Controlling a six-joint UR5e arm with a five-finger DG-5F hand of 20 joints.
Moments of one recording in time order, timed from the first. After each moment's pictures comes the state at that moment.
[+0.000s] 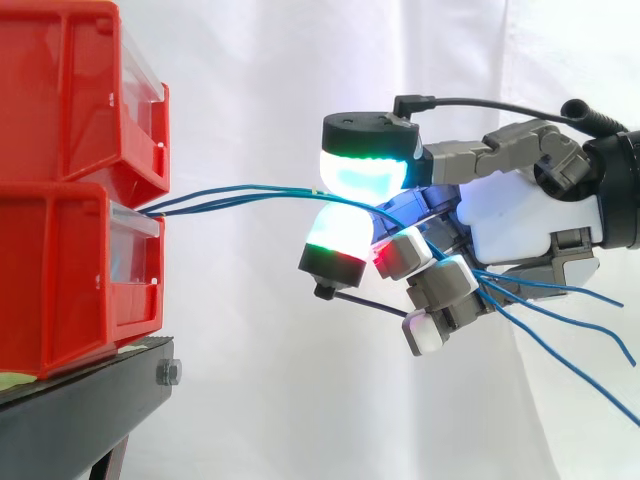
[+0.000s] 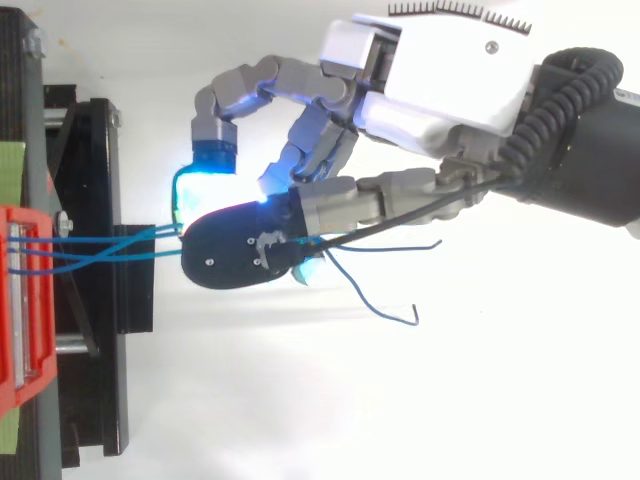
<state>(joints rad) 0.14 -2.24 -1.11 -3.06 -1.18 -0.09</state>
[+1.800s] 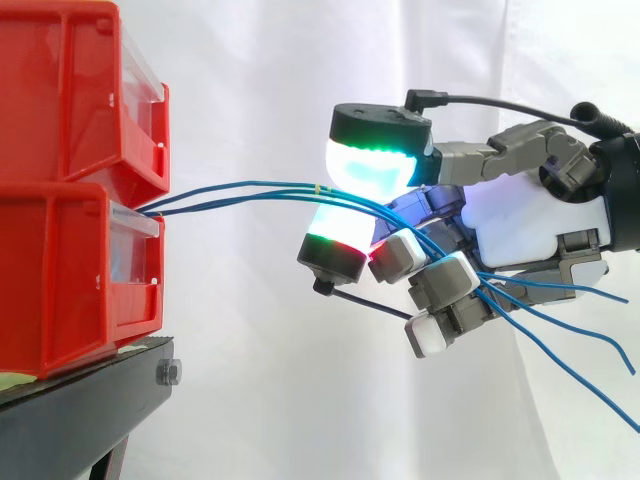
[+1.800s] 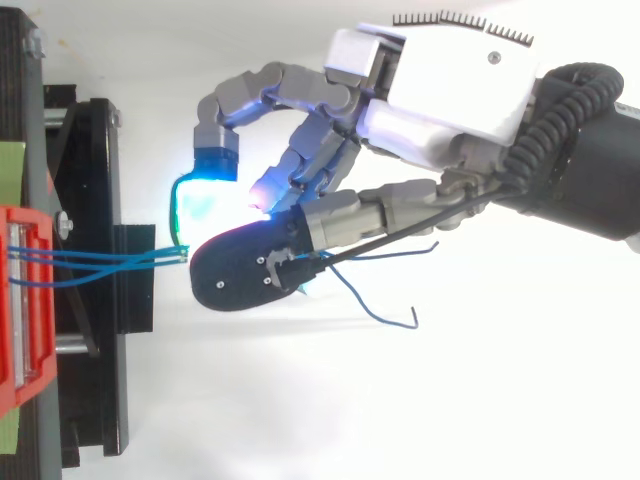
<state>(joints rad) 0.15 -2.24 -1.11 -3.07 -1.14 -0.03</state>
